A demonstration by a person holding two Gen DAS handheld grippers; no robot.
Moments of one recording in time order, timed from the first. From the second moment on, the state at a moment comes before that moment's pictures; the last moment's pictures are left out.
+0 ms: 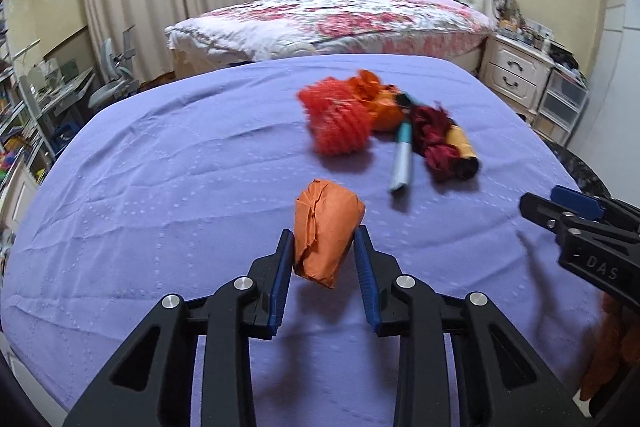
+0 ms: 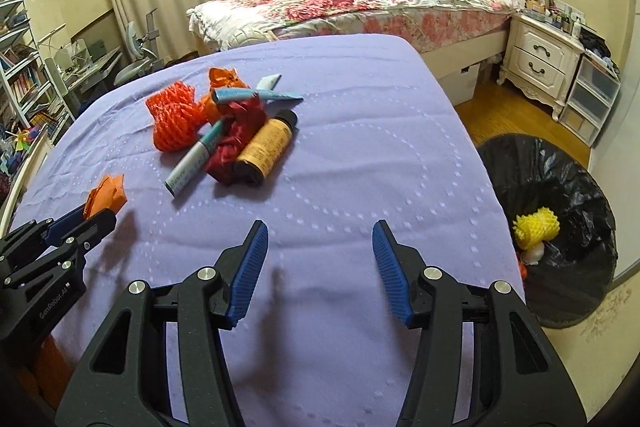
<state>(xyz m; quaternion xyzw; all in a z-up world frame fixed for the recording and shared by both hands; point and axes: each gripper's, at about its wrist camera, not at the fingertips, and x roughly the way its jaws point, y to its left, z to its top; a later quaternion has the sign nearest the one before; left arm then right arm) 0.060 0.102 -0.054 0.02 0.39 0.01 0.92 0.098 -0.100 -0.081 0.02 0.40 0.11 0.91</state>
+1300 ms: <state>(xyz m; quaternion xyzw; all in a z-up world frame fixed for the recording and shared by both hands) 0.065 0.148 -0.054 -0.03 0.39 0.04 0.92 0.129 -0.083 -0.084 0.00 0.41 0.11 0.90</state>
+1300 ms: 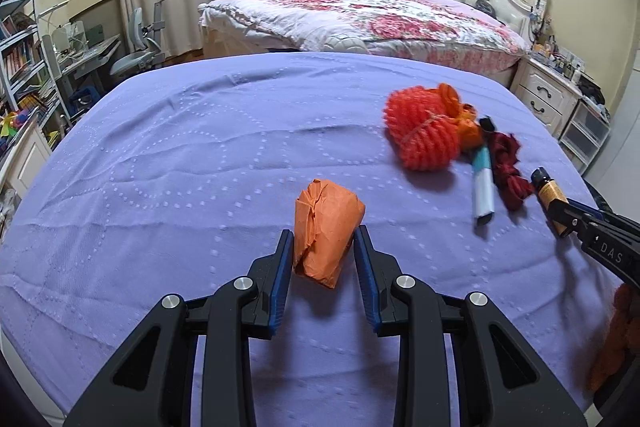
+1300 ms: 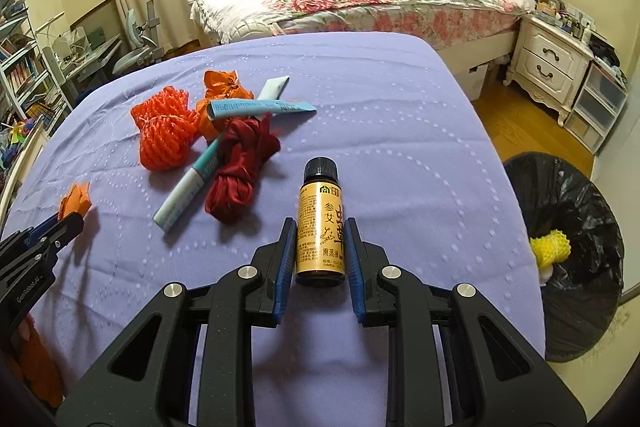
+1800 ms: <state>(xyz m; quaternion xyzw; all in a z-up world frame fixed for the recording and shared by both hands) 0.061 0.048 -0.042 0.01 0.38 -0.05 0.92 0.086 -0.162 -0.071 0.04 0.39 0.05 0.92</state>
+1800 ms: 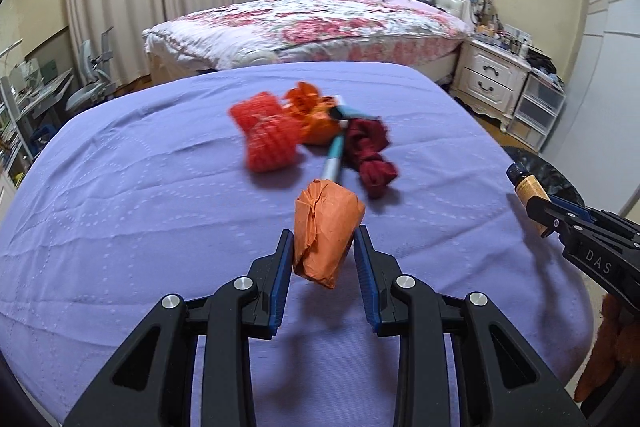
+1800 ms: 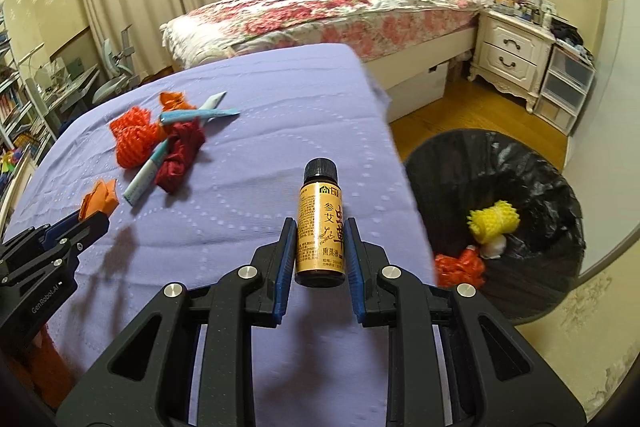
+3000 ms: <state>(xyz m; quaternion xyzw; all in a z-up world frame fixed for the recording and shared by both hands) 0.129 -0.175 -0.060 0.12 0.38 -0.19 0.90 0.094 -0.334 -0.091 0.13 0.37 -0.10 0.91</state>
